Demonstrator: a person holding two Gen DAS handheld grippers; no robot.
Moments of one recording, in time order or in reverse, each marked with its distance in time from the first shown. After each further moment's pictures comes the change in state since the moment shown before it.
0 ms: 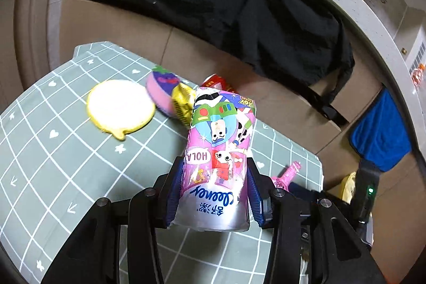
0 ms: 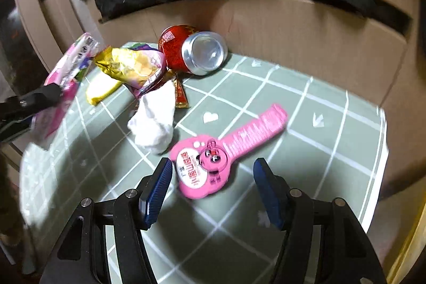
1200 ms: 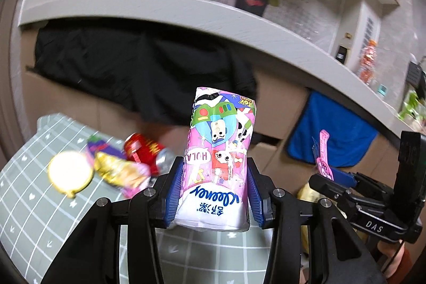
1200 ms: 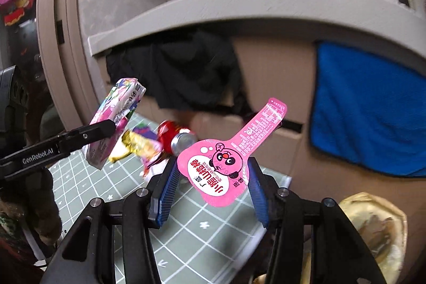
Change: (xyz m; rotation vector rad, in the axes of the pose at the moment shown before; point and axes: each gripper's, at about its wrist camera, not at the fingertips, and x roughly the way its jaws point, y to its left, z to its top) left arm -0.049 -0.136 0.019 0.259 -0.191 -0.159; right arm -0.204 -0.043 0.005 0.013 -0.372 -0.092
